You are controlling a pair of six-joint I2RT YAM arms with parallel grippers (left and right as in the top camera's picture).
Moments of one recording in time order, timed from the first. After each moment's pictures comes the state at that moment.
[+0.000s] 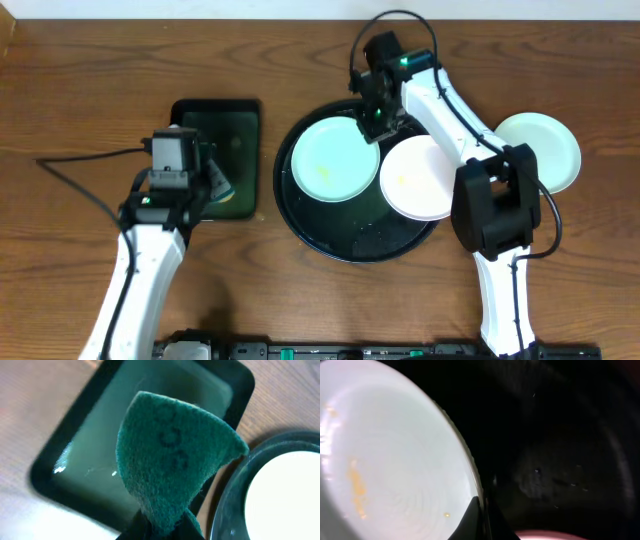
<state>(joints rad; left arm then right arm) -0.03 1.25 0.88 -0.61 -0.07 -0.56 0.39 2.31 1.95 -1.07 -0.19 -0.06</state>
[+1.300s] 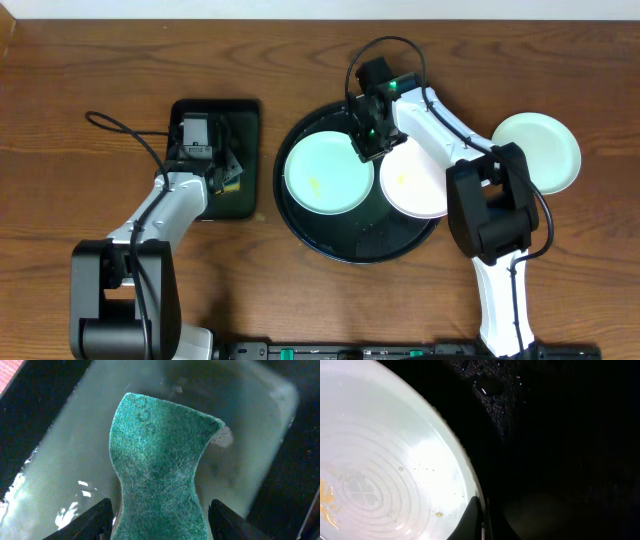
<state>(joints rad) -0.03 1.65 0.88 -0.29 -0.14 -0.53 0.43 2.29 1.80 -0.97 -0.18 -0.03</state>
